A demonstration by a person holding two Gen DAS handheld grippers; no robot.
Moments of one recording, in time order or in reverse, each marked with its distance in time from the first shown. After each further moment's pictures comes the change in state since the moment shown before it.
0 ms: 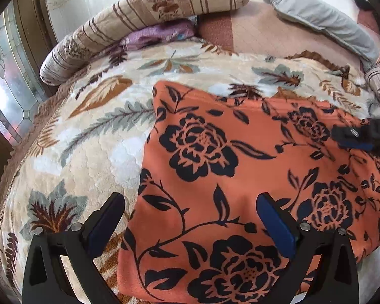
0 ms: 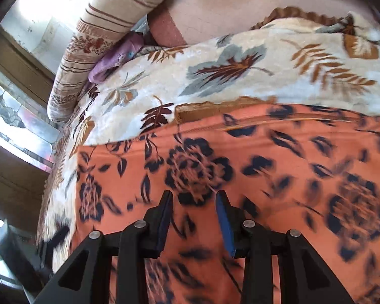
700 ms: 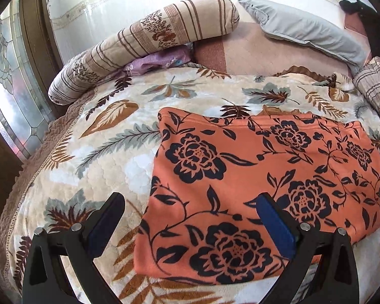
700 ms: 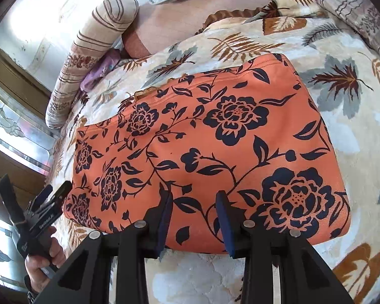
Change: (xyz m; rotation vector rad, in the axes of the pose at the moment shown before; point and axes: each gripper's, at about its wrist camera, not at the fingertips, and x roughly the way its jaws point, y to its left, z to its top) left arm -0.046 -0.001 -0.011 0.033 -0.104 0.014; right arm -0.101 -0.078 -0.101 0.111 -0.043 -0.030
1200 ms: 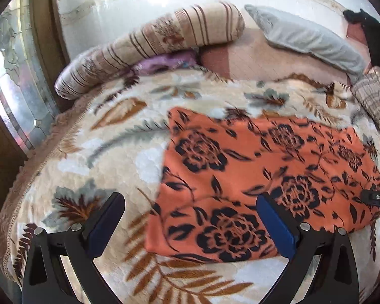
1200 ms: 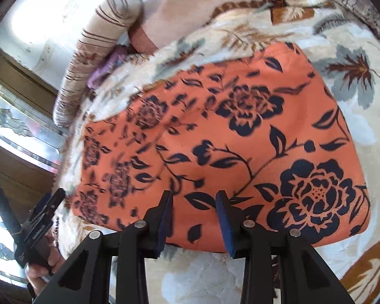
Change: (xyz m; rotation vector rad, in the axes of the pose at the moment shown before) left arm -0.021 0.006 -0.009 -0.041 0.021 -0.022; right arm 0.016 0.001 -0.004 0.013 0.050 0.036
